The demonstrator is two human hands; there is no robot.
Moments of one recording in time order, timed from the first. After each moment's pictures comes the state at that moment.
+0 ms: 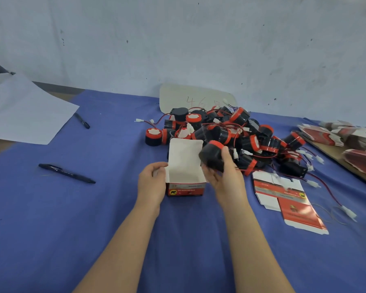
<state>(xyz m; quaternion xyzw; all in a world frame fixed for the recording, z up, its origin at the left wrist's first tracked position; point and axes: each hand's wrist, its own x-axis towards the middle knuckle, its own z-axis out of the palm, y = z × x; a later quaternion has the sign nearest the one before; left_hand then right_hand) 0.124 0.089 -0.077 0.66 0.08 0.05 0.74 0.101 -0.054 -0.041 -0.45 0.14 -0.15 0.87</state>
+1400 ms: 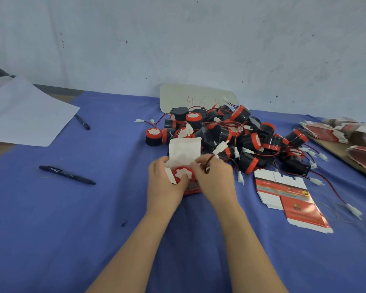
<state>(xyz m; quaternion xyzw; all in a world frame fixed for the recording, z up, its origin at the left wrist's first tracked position) 0.113 0.074 -0.082 0.79 -0.04 0.17 0.58 0.094 -0.037 -0.038 -0.90 0.07 -0.22 0.36</state>
